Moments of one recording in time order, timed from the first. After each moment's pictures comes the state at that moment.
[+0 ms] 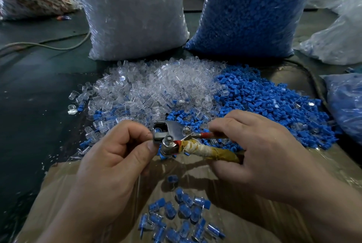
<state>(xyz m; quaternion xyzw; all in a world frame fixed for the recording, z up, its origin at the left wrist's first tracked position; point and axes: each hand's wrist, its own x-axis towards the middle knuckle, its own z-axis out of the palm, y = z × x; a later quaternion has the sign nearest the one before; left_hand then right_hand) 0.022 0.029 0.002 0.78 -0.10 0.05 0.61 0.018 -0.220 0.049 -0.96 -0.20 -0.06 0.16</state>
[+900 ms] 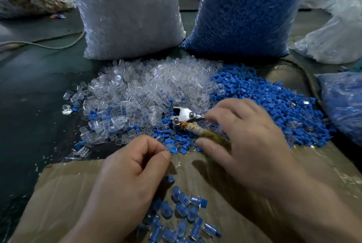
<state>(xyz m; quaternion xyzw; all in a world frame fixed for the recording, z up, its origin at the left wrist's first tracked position) 0.005 -0.002 0.009 0.85 -0.04 0.04 0.52 0.022 -0.205 0.042 -0.98 -0.14 -0.12 0.12</state>
